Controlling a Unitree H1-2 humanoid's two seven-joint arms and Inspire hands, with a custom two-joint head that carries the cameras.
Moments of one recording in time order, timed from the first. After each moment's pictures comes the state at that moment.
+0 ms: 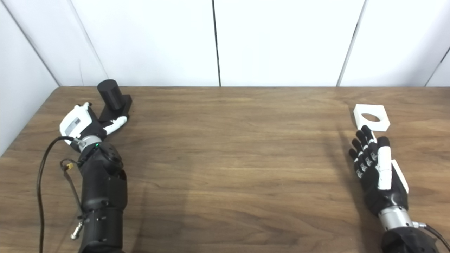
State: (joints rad) left arm -0.54 0.03 0.42 0.32 1.37 0.47 -0.08; right arm 0.00 -0.23 -0.25 -0.17 0.35 0.22 0.13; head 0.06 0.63
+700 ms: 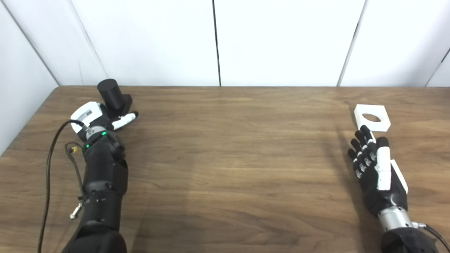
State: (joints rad) left arm -0.63 0.07 0.39 0.48 1.47 0.47 -0.16; right arm 0.01 -0.24 -0.24 -0.19 0.34 0.22 0.14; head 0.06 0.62
